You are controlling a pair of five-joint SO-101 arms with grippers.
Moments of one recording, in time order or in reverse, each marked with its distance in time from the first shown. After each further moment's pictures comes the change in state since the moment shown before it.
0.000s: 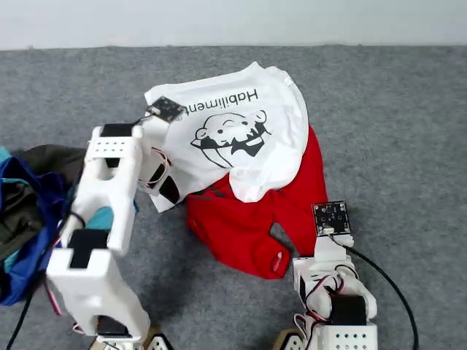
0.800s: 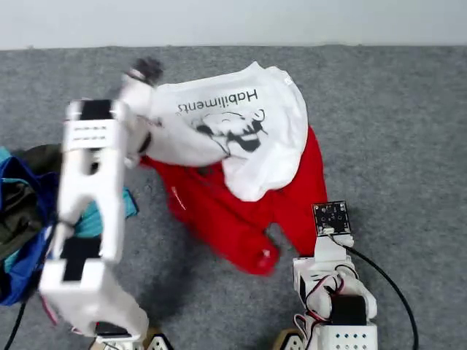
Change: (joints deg) left arm -4.1 -11.4 -15.8 6.6 4.2; right arm 0.0 0.0 0.0 0.0 0.0
